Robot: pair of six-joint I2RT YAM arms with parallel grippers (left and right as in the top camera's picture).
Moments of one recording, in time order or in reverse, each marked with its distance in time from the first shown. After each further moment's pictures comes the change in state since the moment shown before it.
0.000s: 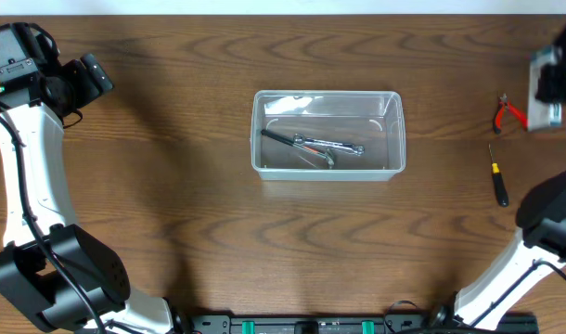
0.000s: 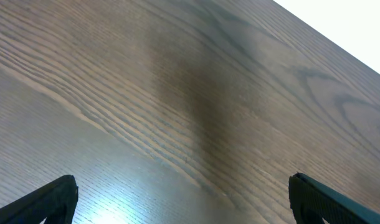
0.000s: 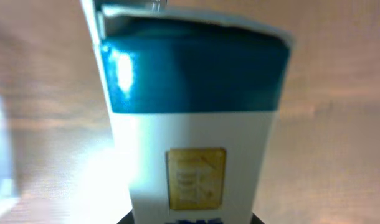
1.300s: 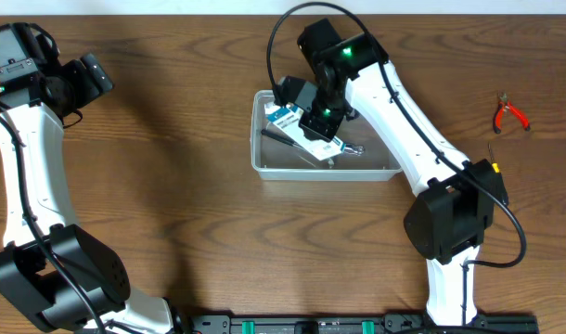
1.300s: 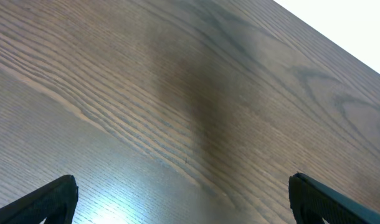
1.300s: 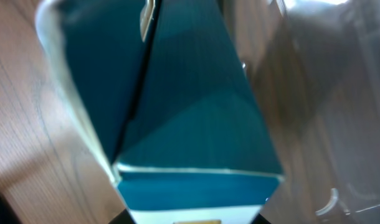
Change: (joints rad) left arm 0.000 0.000 0.000 0.000 0.000 0.000; right arm 0.932 0.000 -0.217 0.003 -0.105 -0.228
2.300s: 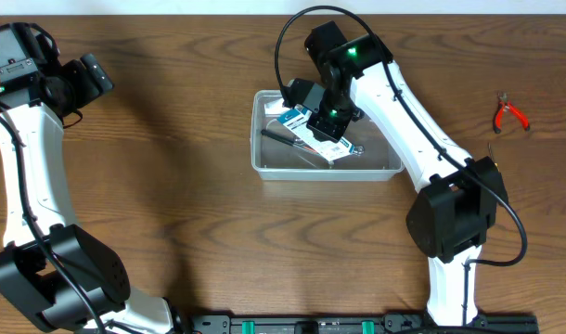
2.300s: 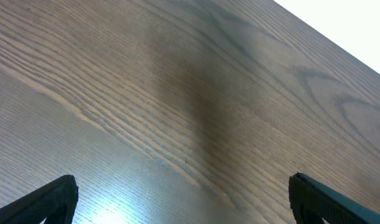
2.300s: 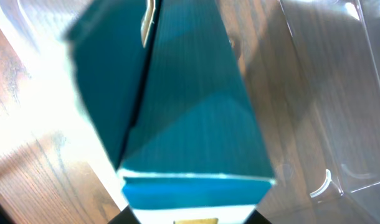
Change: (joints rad) left arm 0.000 0.000 0.000 0.000 0.000 0.000; right arm -0.024 0.000 -0.021 0.000 0.044 -0.003
